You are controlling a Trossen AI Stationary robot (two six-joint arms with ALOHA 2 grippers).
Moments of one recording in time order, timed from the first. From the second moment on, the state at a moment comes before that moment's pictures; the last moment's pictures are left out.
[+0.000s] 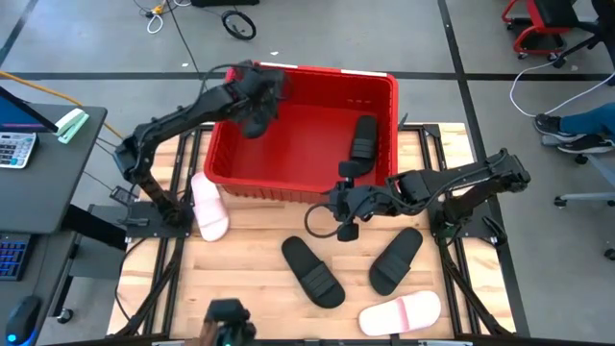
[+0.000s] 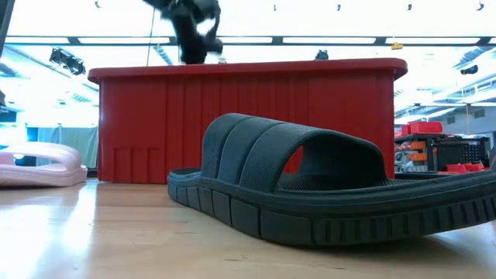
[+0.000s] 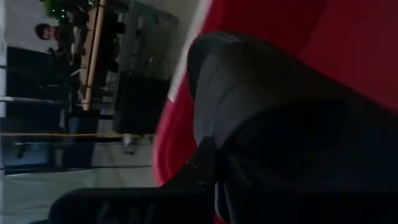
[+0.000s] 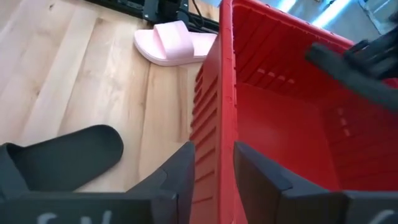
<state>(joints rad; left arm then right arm) 0.62 1.65 1.56 -0.62 -0.69 0.69 0.24 1.51 1.48 -0.67 0.46 -0.09</state>
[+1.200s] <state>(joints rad) 0.78 1.65 1.22 -0.55 -0.43 0.45 0.26 1.51 1.48 -0.67 0.16 0.15</state>
